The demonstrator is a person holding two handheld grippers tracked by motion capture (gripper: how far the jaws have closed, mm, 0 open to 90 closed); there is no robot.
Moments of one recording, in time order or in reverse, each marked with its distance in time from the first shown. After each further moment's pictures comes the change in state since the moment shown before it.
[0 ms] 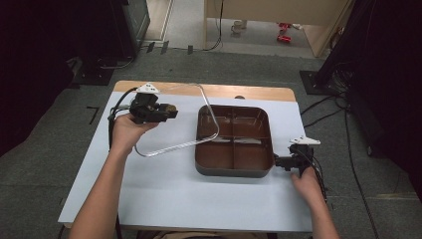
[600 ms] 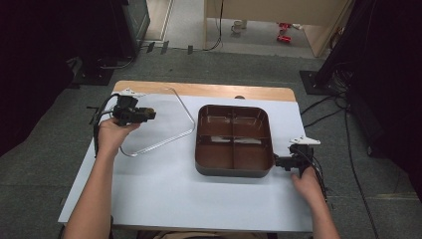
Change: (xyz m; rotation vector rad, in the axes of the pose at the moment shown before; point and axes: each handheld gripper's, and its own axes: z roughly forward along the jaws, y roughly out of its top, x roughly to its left) left arm 0.068 -0.051 0.008 0.059 0.138 -0.147; right arm 0.000 0.000 0.000 -0.001 0.000 -0.001
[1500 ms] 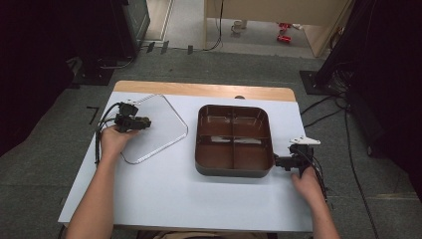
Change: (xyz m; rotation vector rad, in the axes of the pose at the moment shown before) left arm 0.023 -0.032 0.038 0.120 0.111 -0.036; right arm 0.000 0.000 0.000 0.000 0.000 0.000
